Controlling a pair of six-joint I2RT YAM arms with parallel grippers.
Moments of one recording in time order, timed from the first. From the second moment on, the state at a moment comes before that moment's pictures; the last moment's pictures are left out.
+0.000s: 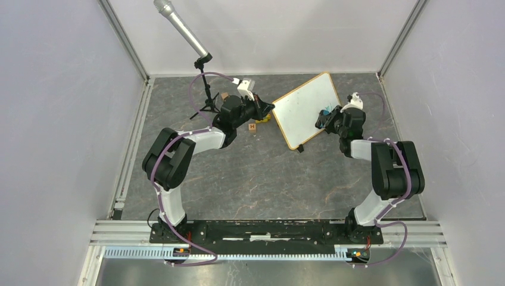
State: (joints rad) left arm -0.55 1.89 1.09 0.71 0.26 -0.48; right arm 0.03 1.68 0.69 0.60 -0.12 0.49
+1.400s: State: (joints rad) left arm -0.55 1.89 1.09 0.71 0.26 -0.49; right arm 0.04 1.75 0.90 0.59 -0.22 0.47
